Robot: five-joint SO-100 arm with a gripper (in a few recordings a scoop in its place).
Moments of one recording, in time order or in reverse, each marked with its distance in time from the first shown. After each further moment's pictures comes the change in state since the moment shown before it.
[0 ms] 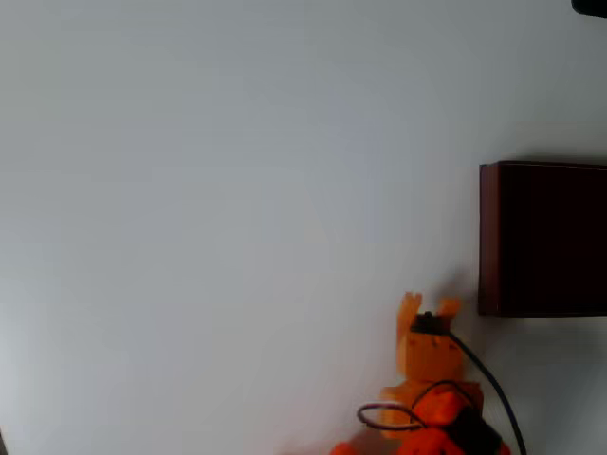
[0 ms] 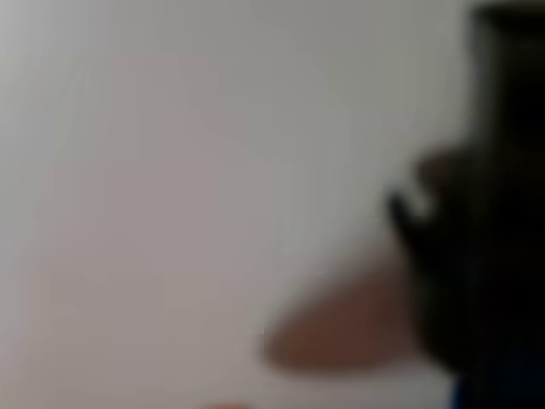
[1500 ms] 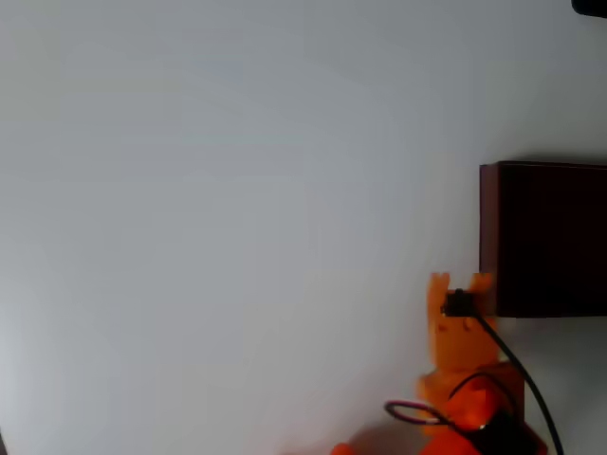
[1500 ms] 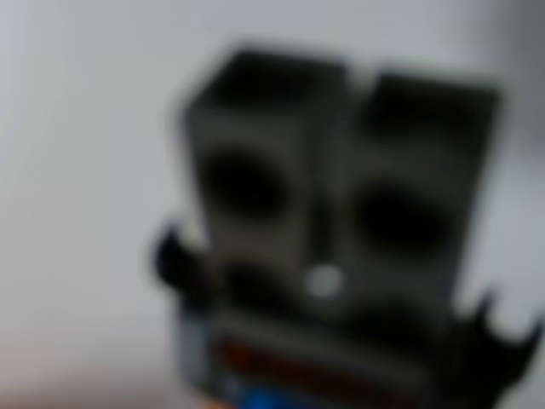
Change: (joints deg) arm -0.2 0.0 -21.3 12.4 -8.7
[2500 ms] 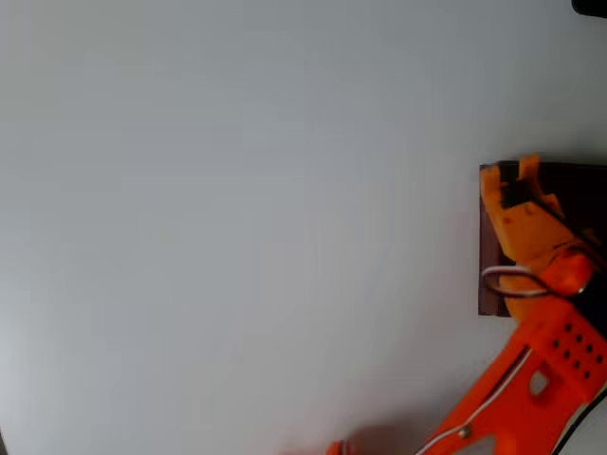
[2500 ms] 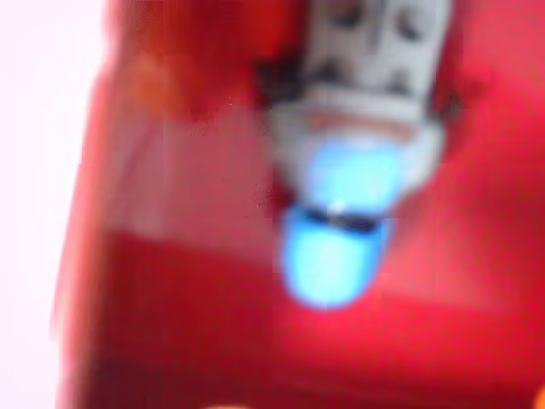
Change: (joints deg) arm -5.4 -40.3 -41.6 -3.1 -15.8
